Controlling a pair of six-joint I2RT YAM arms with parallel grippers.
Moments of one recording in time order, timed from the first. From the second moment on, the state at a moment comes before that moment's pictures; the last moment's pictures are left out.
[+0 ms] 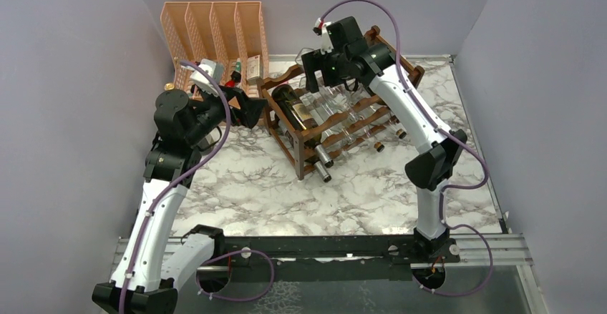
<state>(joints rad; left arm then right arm) -0.19 0.89 1.10 -0.26 0.43 -0.21 0.61 2.01 2.29 -1.01 -0.01 0.13</state>
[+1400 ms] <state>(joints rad) -0.33 0.91 1.07 -0.25 0.43 -0.28 0.31 1.78 1.89 -0.63 -0.72 0.51</state>
